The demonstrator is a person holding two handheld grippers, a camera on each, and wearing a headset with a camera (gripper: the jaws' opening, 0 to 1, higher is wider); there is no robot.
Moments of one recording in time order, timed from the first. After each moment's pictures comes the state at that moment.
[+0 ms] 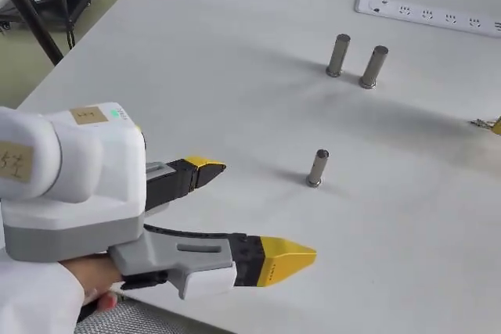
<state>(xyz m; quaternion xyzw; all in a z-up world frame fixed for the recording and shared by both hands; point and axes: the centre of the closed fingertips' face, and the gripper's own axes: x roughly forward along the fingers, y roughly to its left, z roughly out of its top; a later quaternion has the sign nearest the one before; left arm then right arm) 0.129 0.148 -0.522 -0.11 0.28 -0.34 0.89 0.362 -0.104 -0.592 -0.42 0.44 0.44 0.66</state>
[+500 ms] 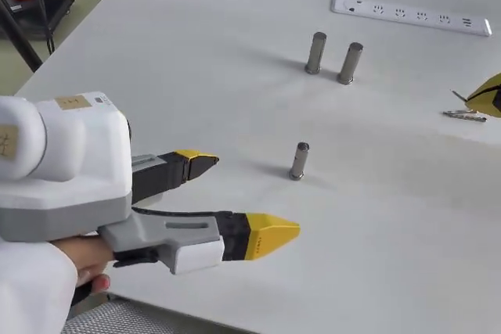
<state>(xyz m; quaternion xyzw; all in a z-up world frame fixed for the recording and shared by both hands) 0.137 0.143 -0.513 -0.12 0.27 -0.35 0.89 0.309 -0.058 -0.529 -0.37 0.28 0.48 0.74</state>
